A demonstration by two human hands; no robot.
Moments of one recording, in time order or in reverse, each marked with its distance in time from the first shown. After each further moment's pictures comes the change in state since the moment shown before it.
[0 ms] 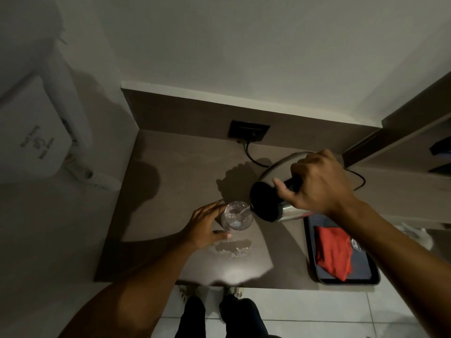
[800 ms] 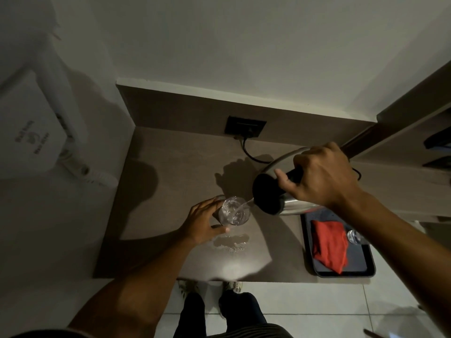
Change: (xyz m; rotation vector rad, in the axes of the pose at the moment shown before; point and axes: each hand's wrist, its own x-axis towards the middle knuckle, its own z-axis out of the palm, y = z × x) left_hand -0.001 0.012 -0.005 -0.022 0.043 0.013; right_hand 0.000 0.001 -0.015 -0.064 -0.010 0.042
